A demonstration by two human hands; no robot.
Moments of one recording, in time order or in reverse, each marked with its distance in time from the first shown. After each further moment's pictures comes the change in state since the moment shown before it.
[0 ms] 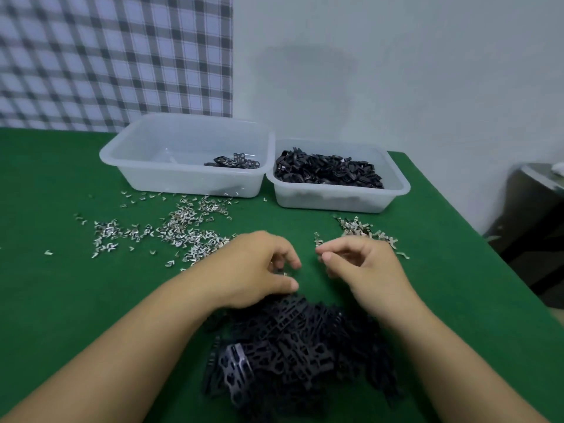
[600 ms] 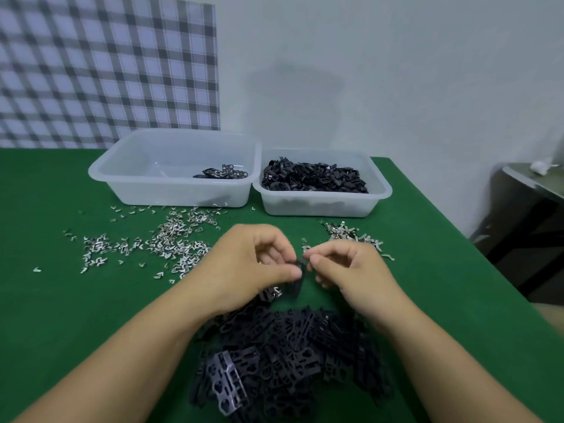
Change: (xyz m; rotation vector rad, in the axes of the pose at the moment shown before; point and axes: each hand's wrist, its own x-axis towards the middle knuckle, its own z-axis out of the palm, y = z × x) left_hand -0.001 0.012 0.005 -0.514 0.196 0.116; right_hand 0.000 0.001 -0.005 0.135 -0.062 0.036
